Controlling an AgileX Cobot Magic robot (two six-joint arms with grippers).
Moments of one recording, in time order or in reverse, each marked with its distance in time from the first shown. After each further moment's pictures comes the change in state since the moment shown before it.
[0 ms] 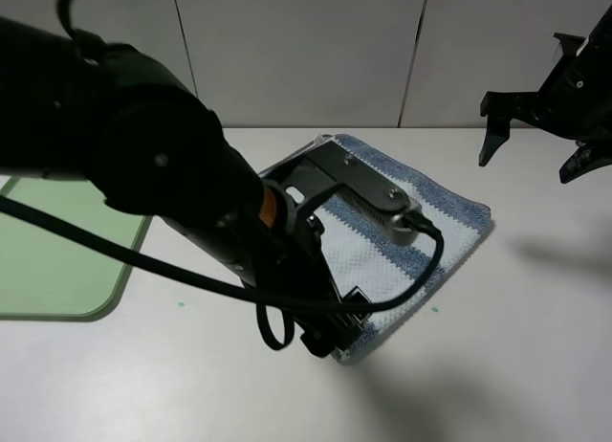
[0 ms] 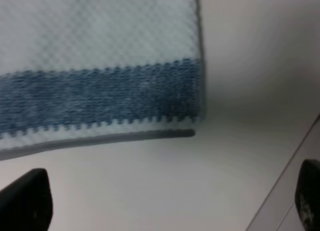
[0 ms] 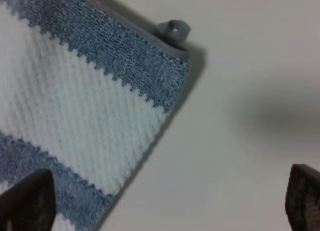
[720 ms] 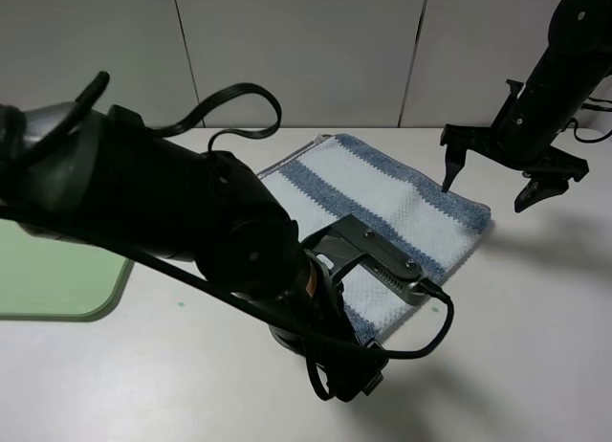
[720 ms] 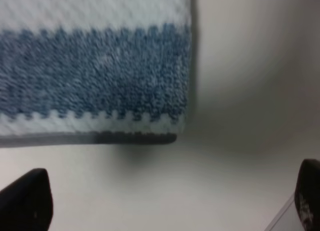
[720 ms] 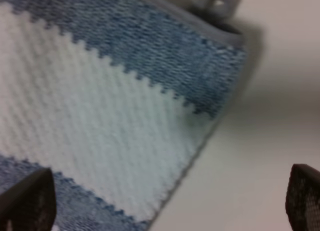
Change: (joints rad) left arm -0.045 0.196 -0.001 -0.003 -0.087 -0.110; right arm 0.065 0.148 -0.003 0.051 -0.081 0.084
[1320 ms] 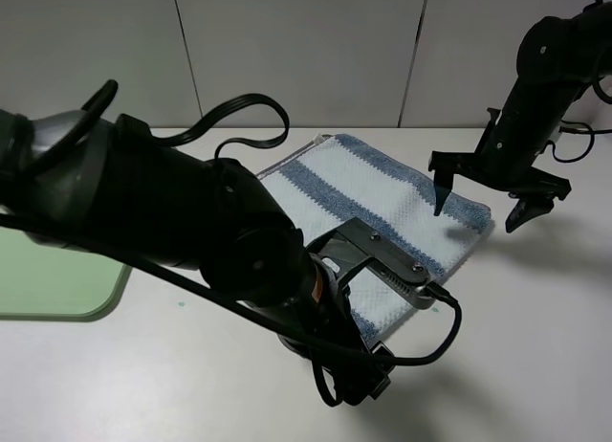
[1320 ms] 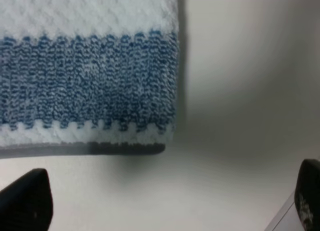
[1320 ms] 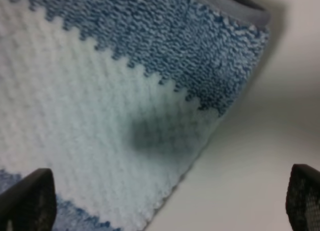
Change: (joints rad) left arm -0.014 0.007 0.000 0.000 -0.031 -0.010; right arm 0.017 0.103 0.000 -0.037 0.015 0.023
